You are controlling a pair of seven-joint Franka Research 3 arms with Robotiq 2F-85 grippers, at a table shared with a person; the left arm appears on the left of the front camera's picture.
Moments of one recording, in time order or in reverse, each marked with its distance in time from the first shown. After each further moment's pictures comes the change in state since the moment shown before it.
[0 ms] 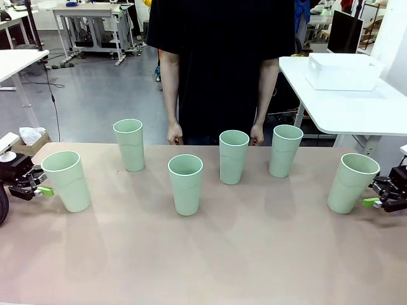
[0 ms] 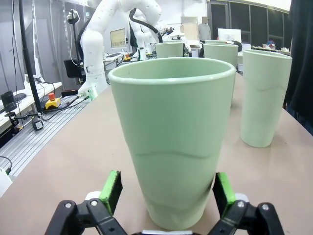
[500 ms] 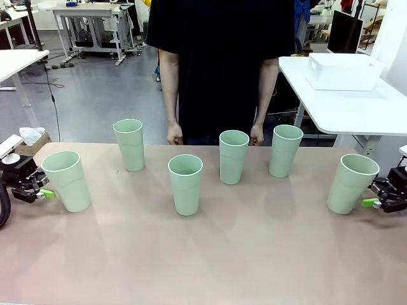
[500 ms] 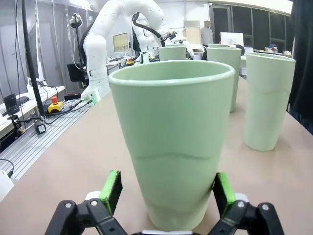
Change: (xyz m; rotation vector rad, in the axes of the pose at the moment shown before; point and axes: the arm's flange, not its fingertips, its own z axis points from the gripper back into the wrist) left arm -0.003 -0.001 -0.012 -0.031 -0.012 0.004; right arm -0.003 0.001 -0.005 0.016 -0.021 -0.007
